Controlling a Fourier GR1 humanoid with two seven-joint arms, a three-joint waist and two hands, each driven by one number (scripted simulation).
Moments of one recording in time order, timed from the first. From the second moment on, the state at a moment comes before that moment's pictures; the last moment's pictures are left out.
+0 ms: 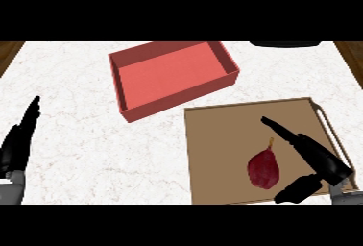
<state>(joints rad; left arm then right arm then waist) -0.09 0.43 0.08 -1.32 -0.14 0.18 0.06 -0.04 -0.44 0.16 -1.60 0.27 0.40 0.04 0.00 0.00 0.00</state>
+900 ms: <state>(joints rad) -0.12 0.39 0.16 -1.30 -0.20 0.11 0.05 -0.07 -0.32 0.16 -1.63 0.39 0.51 0.17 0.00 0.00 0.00</state>
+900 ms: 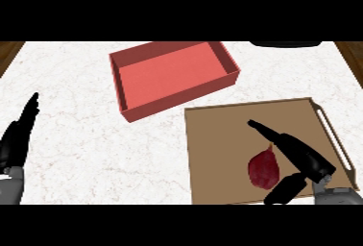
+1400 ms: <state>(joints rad) -0.11 0.37 0.16 -1.34 -0.22 0.10 0.07 -0.13 -0.25 0.16 -1.51 0.61 0.26 0.09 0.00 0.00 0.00</state>
